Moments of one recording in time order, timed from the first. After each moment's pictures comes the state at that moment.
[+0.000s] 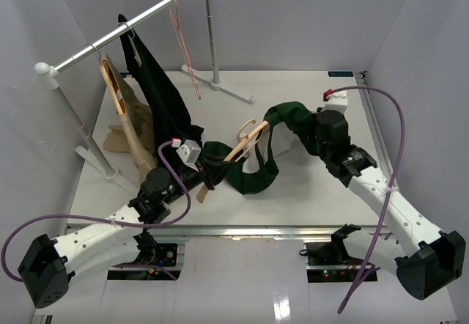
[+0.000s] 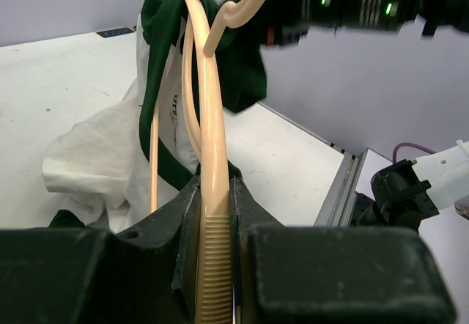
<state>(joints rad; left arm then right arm) -0.85 0.82 0.40 0.62 0.14 -0.32 0.50 1.03 0.90 -0.27 0.51 0.23</state>
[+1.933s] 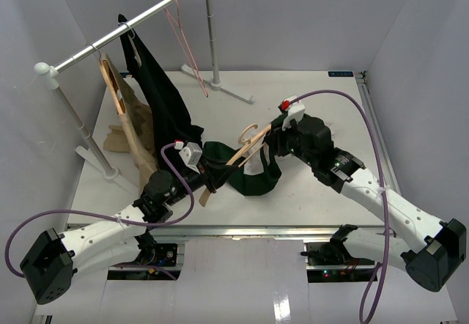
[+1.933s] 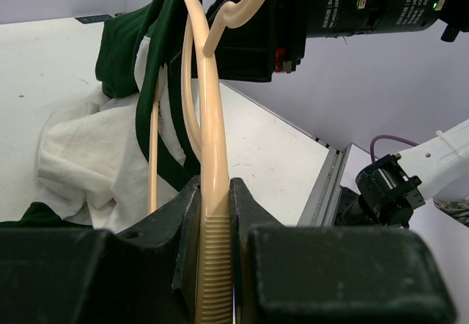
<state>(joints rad) -0.85 0.87 0.34 0.73 0.18 -0.38 0.73 1.06 0.92 -0.21 0.09 0.15</state>
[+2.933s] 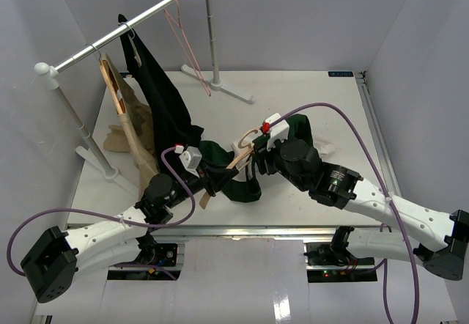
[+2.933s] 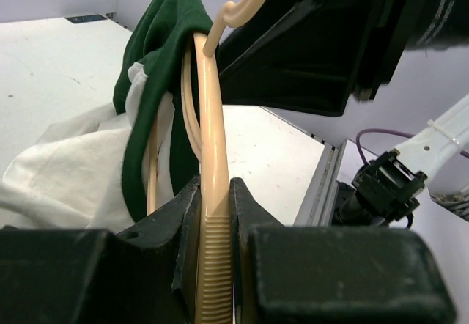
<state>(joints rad) -0.85 0.91 0.31 0.82 0.19 -0.38 1.09 1.03 0.98 -0.31 0.41 0.13</state>
